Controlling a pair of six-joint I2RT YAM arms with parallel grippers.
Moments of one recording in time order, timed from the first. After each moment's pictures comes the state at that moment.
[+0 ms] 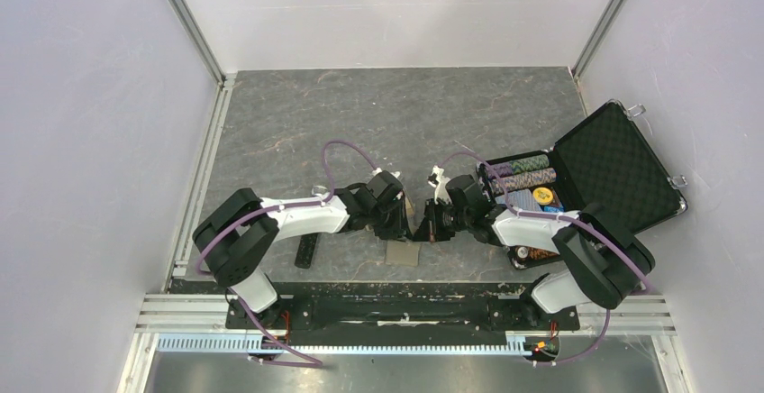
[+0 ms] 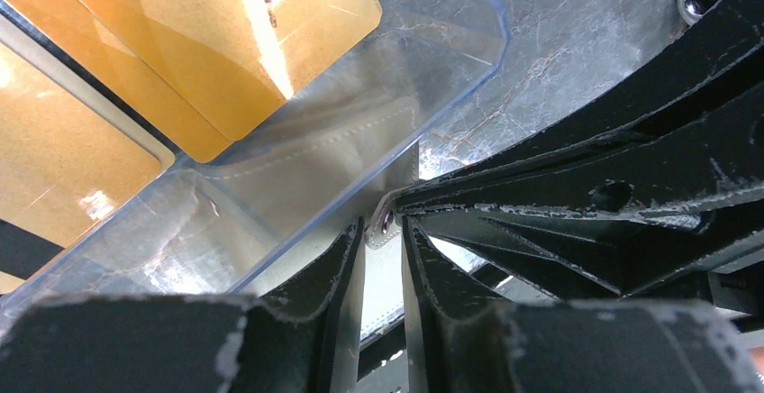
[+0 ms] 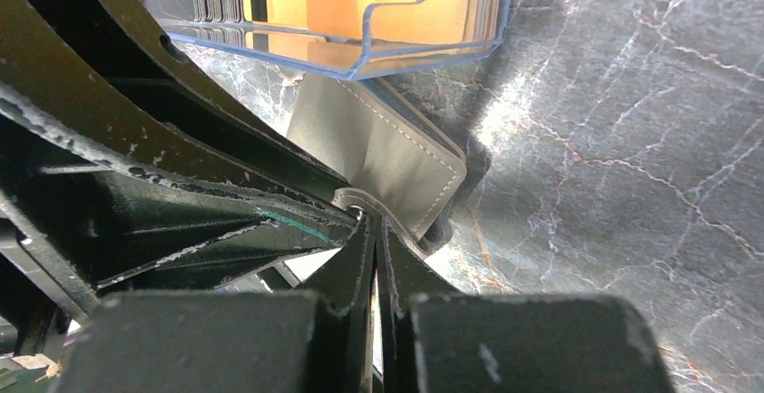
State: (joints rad) left arm -0.91 1.64 0.86 -0.18 0.17 -0.87; right arm 0.66 1.46 0.50 0.17 -0.44 0.60
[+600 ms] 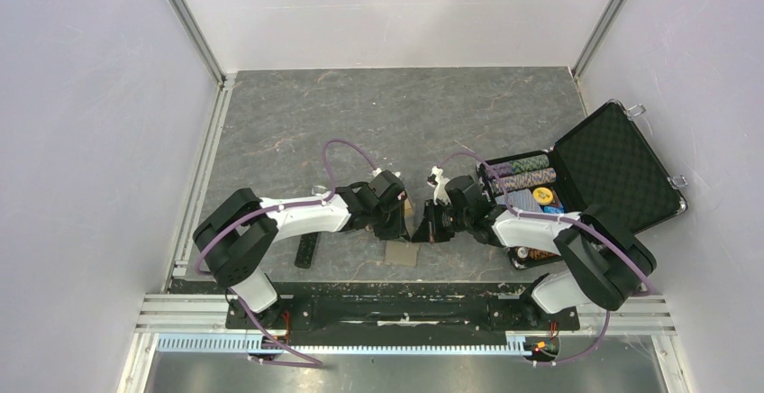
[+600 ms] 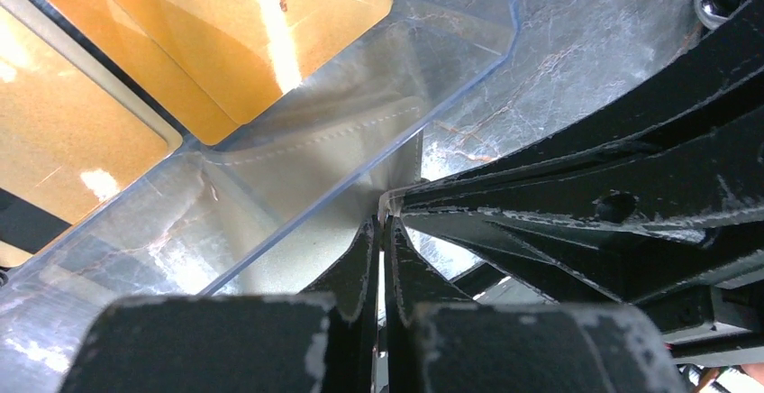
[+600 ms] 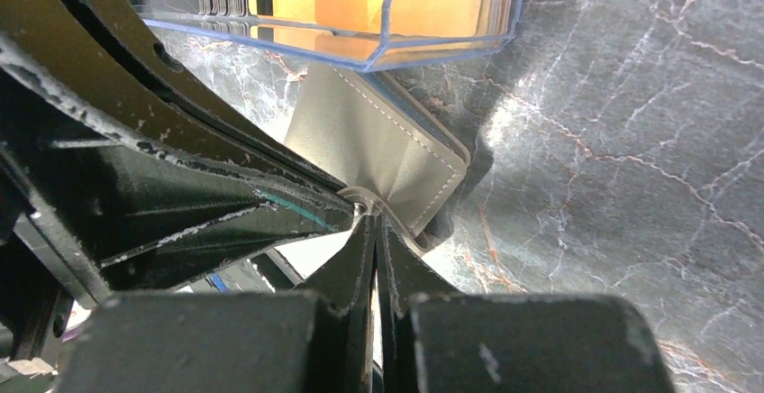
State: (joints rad) left arm -0.91 1.64 0.89 -0.23 0.15 -0.89; right arm 0.66 1.45 0.50 0.16 -0.44 0.60
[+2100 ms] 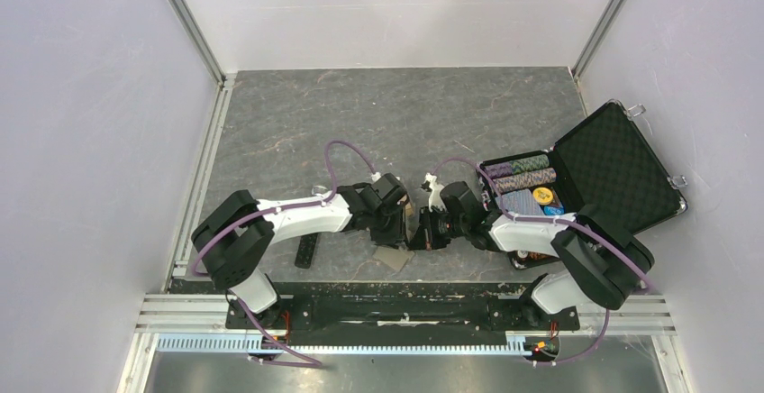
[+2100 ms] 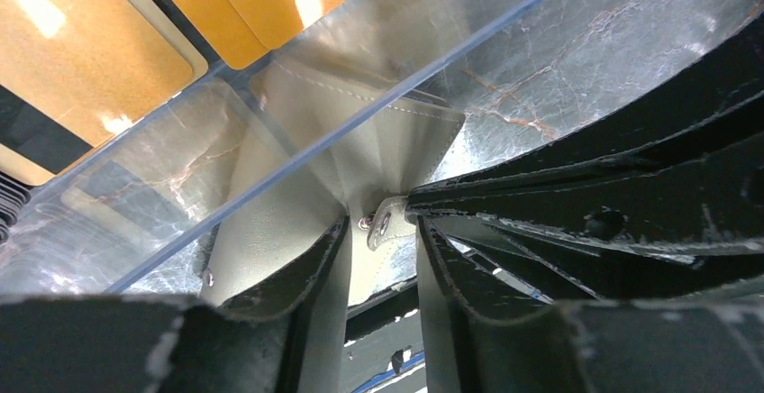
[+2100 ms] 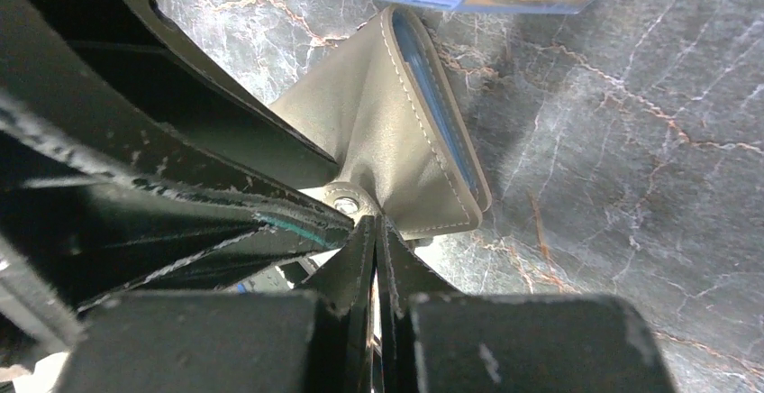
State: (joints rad) left arm -0.94 1.63 0.92 -0.38 0.13 -0.90; right arm 0.73 1.45 0.48 0.19 -0.45 0.61
